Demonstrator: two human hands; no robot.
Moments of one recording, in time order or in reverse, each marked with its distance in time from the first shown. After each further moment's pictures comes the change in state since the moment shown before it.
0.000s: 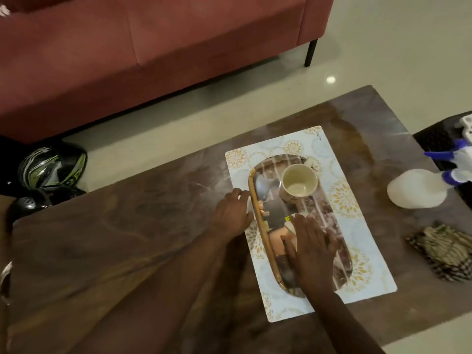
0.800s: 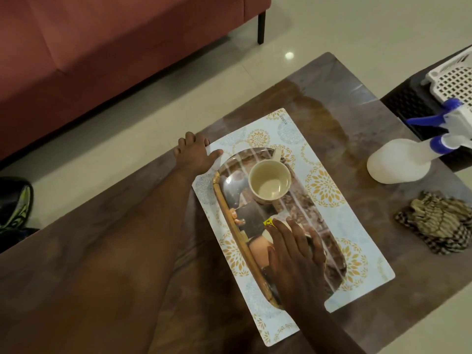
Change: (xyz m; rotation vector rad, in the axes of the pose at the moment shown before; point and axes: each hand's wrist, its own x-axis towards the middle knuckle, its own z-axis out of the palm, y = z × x) left_hand 0.180 -0.026 -0.025 0.016 0.094 -0.099; right_hand -0.003 -0.004 0.015 -0.183 -0.022 0.096
